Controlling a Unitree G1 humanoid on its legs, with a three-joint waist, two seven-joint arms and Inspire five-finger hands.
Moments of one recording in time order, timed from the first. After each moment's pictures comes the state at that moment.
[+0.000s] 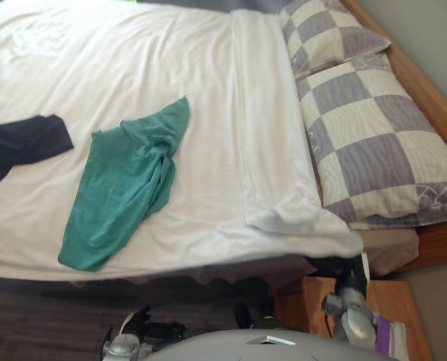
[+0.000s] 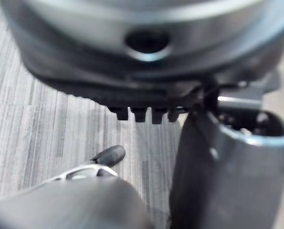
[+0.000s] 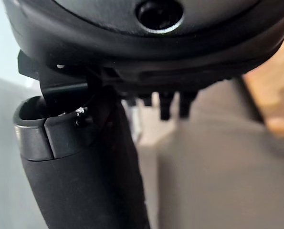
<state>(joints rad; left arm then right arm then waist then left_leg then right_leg) 0.21 0.19 0.02 0.96 0.03 0.06 0.00 0.35 0.01 -0.23 0.50 0.13 -0.36 -0.16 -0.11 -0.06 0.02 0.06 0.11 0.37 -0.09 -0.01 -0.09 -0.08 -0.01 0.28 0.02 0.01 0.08</state>
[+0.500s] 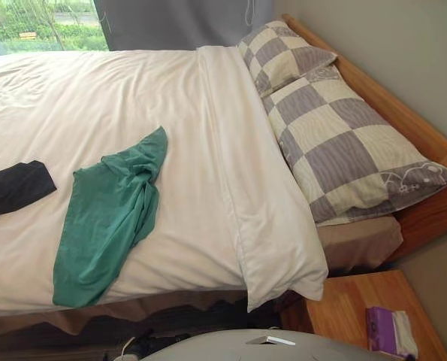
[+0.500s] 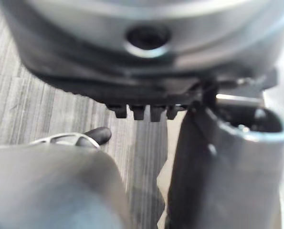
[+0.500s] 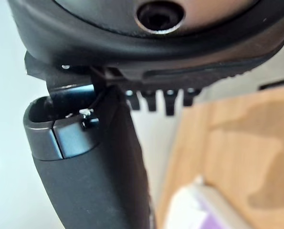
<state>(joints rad) 0.25 0.13 0.19 1.00 0.00 0.05 -0.12 0.43 -0.03 -0.71 0.59 0.38 -0.36 -0.47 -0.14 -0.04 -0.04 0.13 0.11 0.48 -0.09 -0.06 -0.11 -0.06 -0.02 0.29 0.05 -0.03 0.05</state>
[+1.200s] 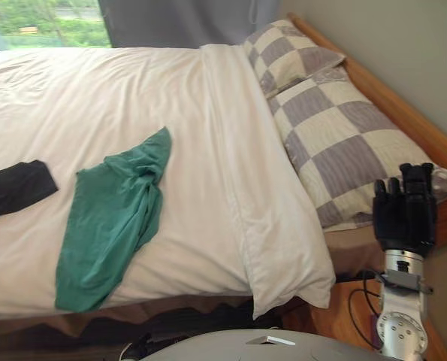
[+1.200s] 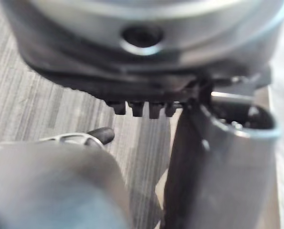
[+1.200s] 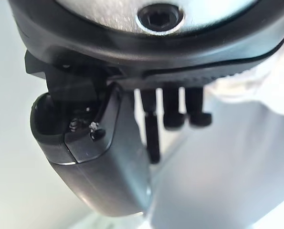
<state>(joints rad) 0.27 0.12 0.12 0.99 -0.09 0.07 -0.07 0.28 -0.06 -0.30 -0.21 1.23 -0.11 0.40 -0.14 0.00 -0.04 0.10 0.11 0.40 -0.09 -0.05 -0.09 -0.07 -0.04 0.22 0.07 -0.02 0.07</state>
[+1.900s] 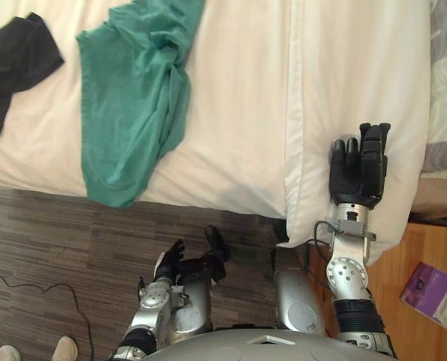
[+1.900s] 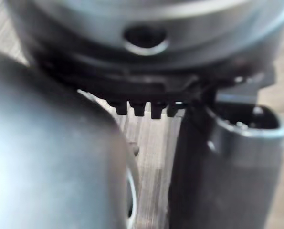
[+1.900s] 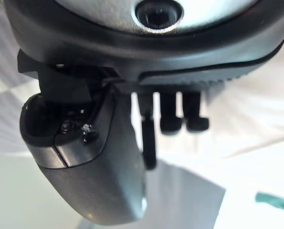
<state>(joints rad) 0.02 0.08 -0.07 0.83 -0.18 -0.09 0.09 -0.04 -0.05 -0.09 0.07 1.22 -0.36 0.38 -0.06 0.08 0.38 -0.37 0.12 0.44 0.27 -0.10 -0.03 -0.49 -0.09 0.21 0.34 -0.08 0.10</state>
